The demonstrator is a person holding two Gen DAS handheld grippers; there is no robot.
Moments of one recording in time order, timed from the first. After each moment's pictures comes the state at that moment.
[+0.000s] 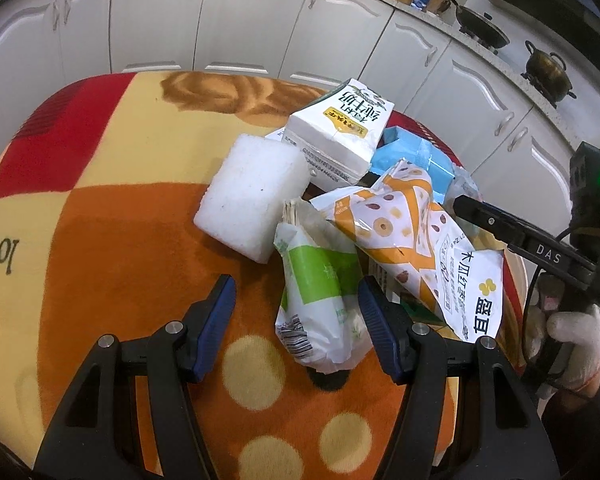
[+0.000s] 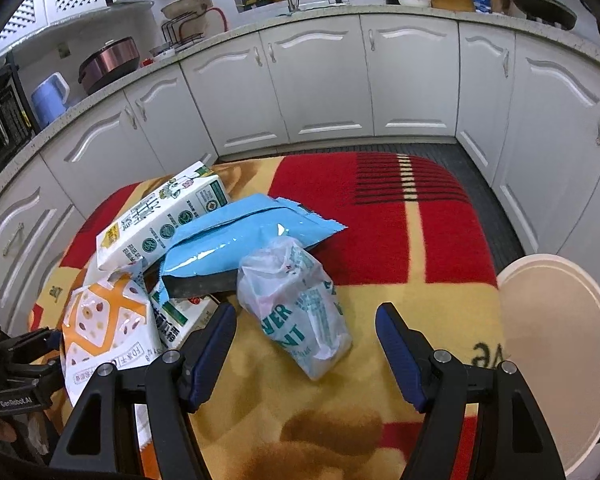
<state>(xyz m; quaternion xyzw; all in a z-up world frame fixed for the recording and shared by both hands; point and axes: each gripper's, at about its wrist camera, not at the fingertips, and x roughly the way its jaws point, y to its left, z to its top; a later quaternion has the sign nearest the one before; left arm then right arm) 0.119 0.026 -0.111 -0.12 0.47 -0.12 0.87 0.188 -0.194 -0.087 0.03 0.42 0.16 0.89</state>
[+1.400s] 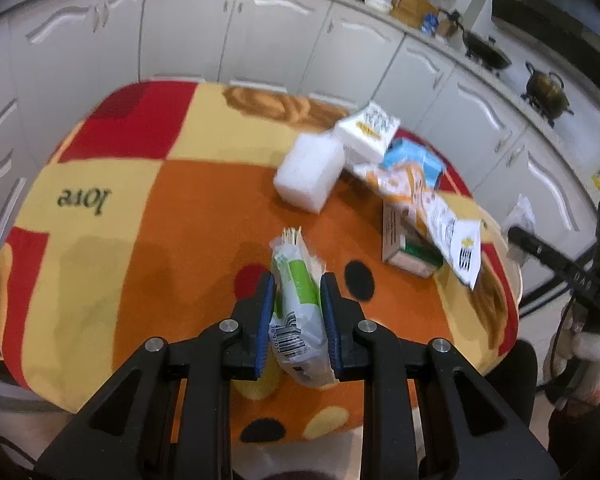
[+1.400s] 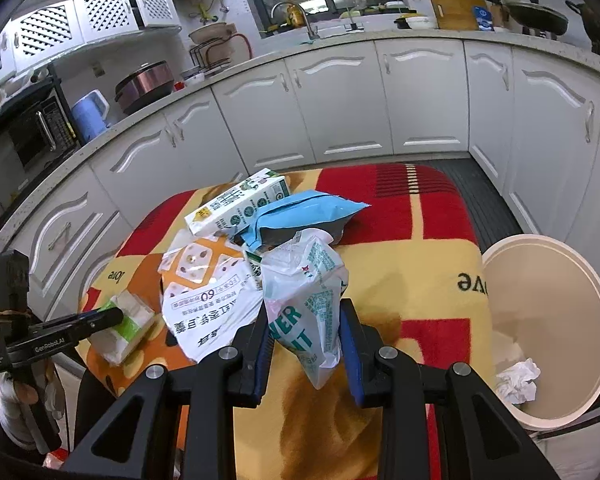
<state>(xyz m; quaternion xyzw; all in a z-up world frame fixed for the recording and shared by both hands) 0.047 0.065 -0.088 -0.13 0.45 -0.09 0.88 0.090 -0.201 -0.050 0.05 0.38 0.19 0.90</state>
